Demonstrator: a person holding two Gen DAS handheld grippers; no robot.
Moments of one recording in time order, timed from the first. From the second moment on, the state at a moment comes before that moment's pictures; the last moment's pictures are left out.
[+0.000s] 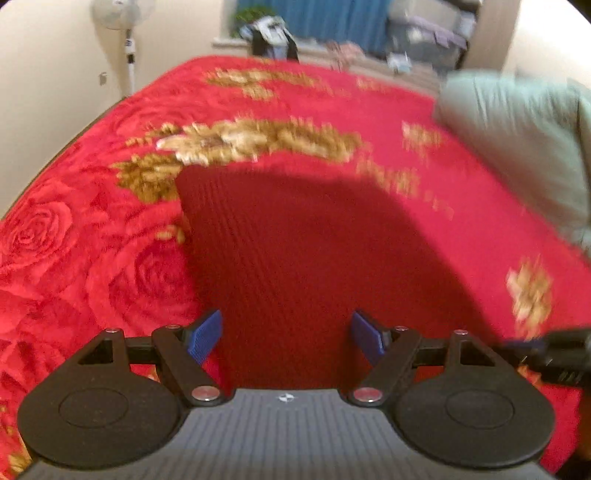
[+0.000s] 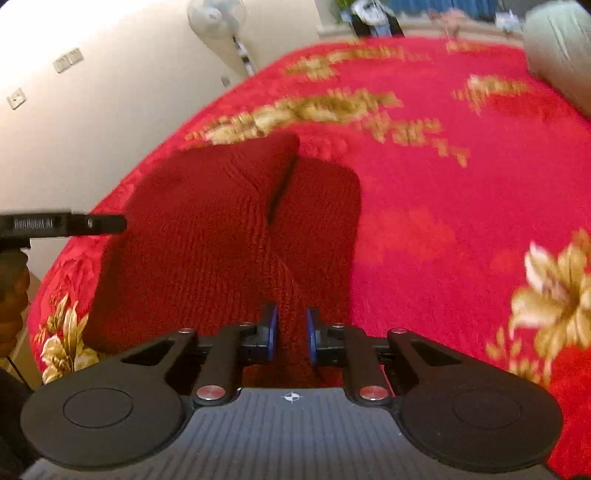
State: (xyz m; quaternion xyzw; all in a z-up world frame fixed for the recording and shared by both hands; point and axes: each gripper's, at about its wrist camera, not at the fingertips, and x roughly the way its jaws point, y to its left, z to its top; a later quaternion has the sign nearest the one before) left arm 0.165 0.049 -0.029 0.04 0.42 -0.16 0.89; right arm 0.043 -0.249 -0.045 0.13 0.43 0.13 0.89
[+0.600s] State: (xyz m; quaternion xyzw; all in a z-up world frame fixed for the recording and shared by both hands) left arm 0.028 0.043 0.003 0.05 0.33 -0.07 0.94; right arm -0.055 -0.247 0.005 0.12 0.31 0.01 0.94
